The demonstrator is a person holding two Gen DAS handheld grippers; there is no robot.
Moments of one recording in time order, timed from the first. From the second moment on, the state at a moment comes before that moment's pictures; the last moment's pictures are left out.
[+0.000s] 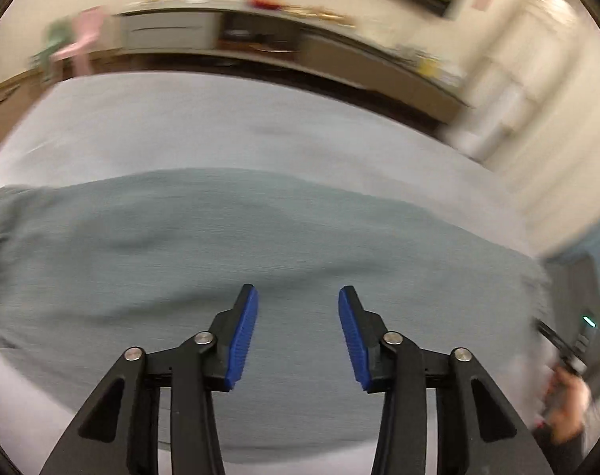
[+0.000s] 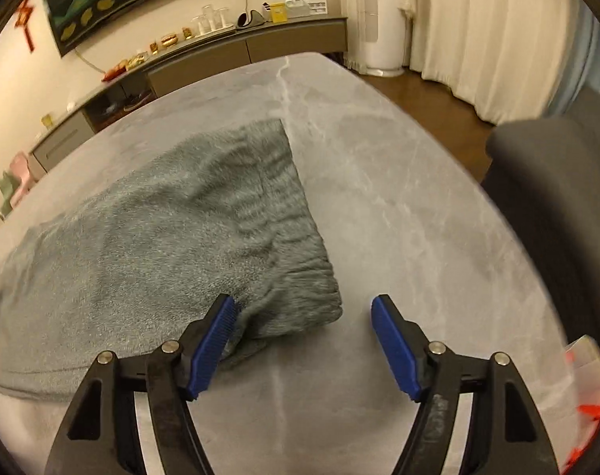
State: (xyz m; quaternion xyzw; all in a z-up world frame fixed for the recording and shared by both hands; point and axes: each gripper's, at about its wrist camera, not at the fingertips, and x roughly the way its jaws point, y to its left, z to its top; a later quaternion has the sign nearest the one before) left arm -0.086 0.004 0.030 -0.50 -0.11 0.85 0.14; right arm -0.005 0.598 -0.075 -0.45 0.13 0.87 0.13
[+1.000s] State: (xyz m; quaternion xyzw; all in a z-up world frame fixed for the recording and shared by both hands) left arm -0.105 0.568 0.000 -0.57 0.29 0.66 0.39; right arm -0.036 0.476 -0.034 -0.32 -0.28 0.90 0.08
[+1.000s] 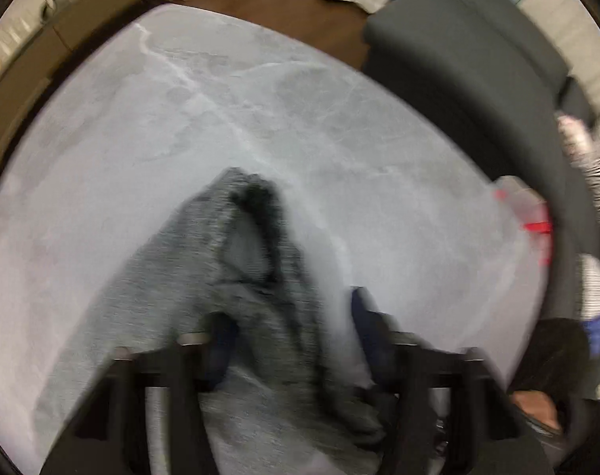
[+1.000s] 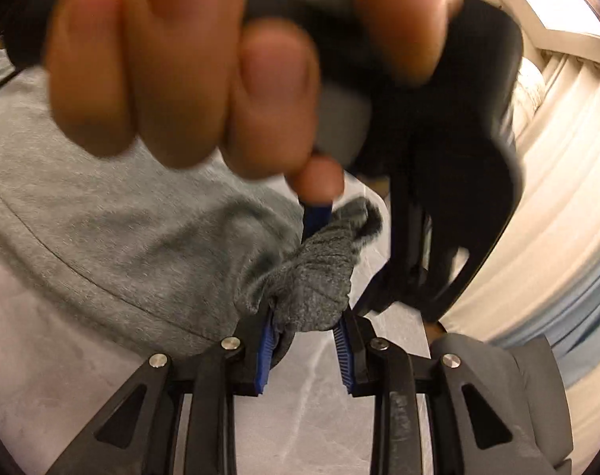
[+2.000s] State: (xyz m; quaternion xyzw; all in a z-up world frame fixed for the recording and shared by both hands) left arm -0.128 0.253 0.030 -0.51 -0.04 0.83 0.23; right arm -0.075 0.492 -0.029 -0.42 0.14 0.89 -0.11
